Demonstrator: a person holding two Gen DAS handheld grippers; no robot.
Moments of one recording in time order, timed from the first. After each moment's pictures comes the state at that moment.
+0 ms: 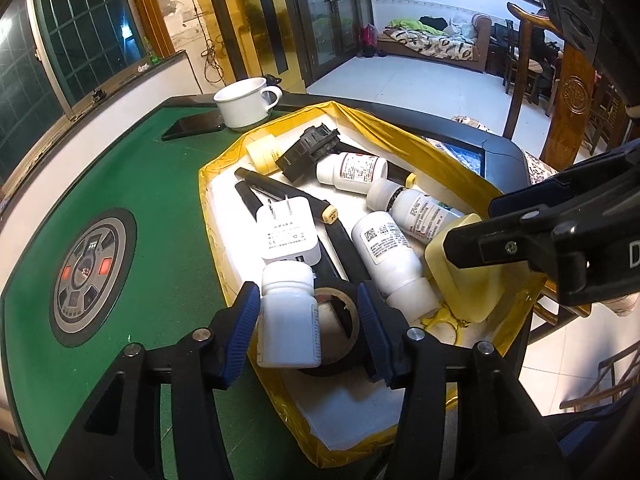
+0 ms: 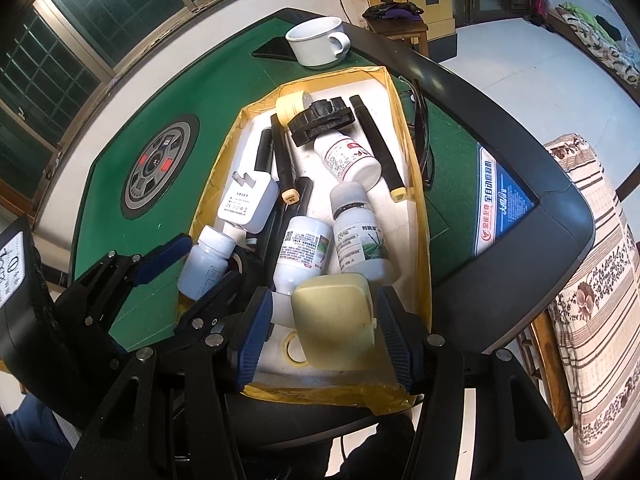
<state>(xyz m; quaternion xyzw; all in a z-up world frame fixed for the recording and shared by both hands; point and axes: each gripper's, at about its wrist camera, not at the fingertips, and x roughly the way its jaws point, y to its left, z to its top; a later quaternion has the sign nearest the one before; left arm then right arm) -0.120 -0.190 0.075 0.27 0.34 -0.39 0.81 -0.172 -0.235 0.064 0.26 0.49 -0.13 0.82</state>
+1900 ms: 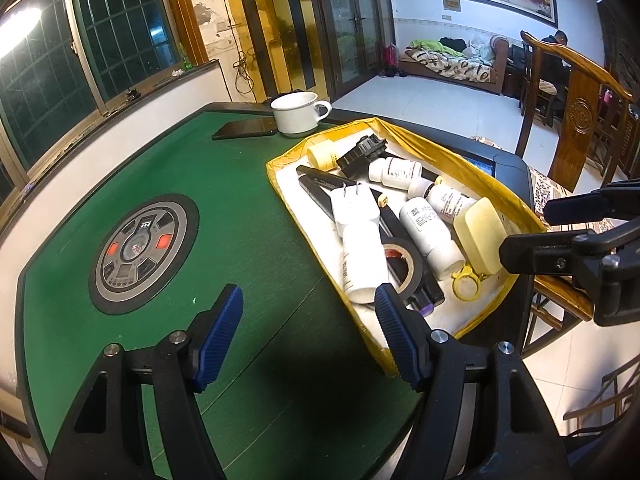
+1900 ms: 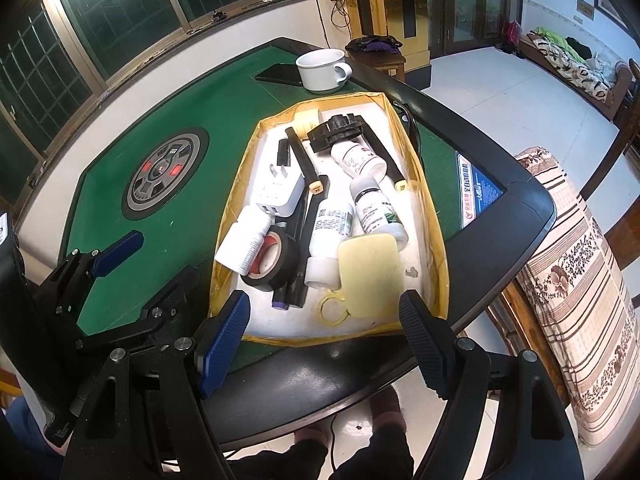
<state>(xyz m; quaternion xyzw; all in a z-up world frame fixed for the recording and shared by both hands) -0.114 -0.113 0.100 0.24 0.32 -0.37 0.84 -0.198 -0.162 0.094 0.22 0.45 -0.20 0.84</state>
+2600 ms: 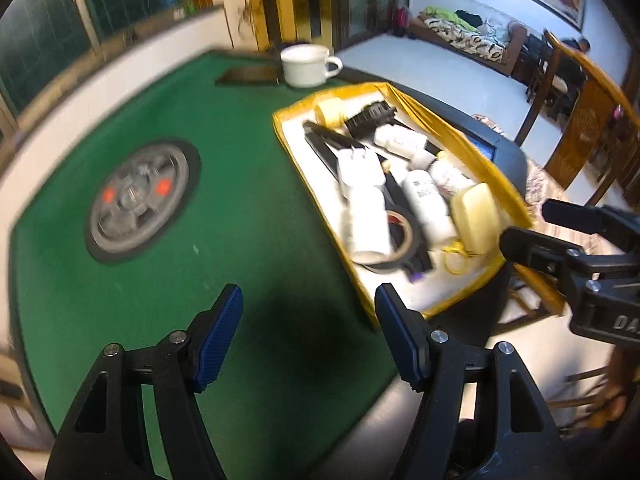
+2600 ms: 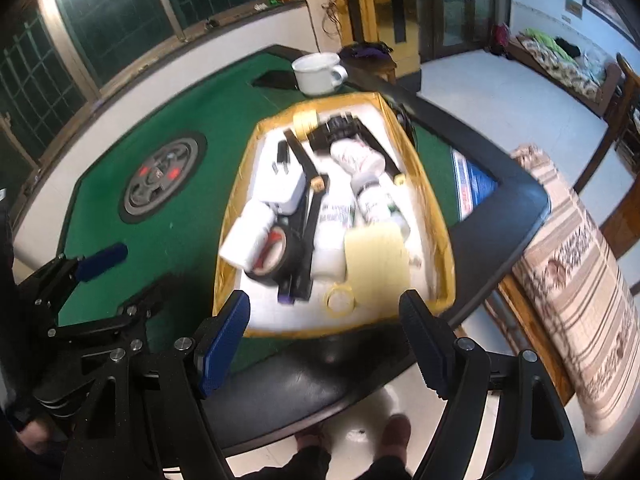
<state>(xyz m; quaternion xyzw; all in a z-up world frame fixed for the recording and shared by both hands) -0.099 -0.105 0.120 0.21 0.45 -0.35 0.79 -0.203 -0.156 0.098 0.22 0.43 -0.21 0.85</state>
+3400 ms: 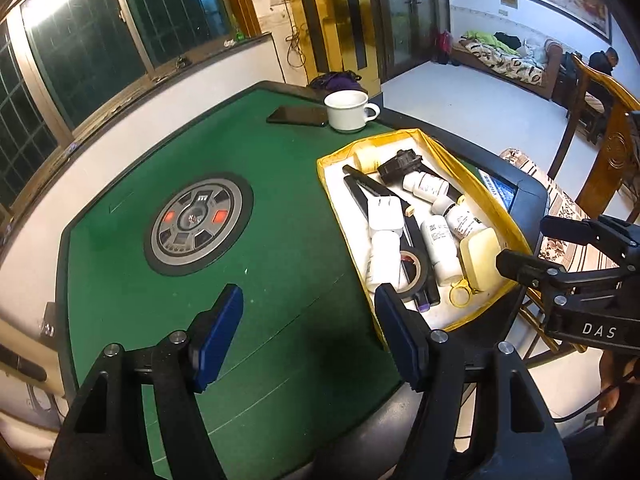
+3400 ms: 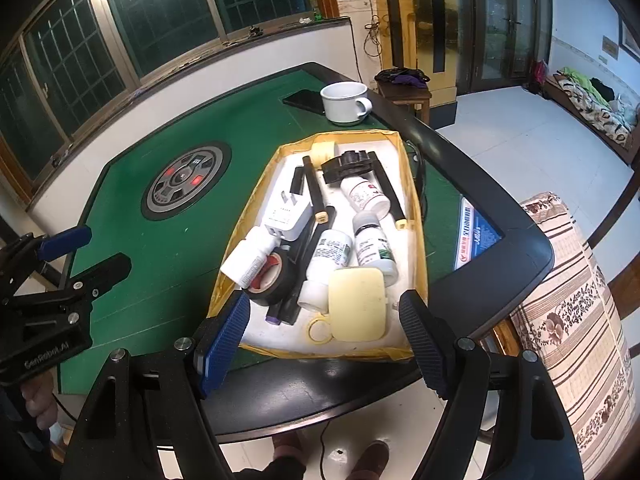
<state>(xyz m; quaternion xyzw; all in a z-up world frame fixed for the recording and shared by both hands) -0.127 -0.101 0.165 0.23 0.37 -0.28 0.86 -0.207 -0.177 0.109 0.17 0.41 -0.15 0.88</state>
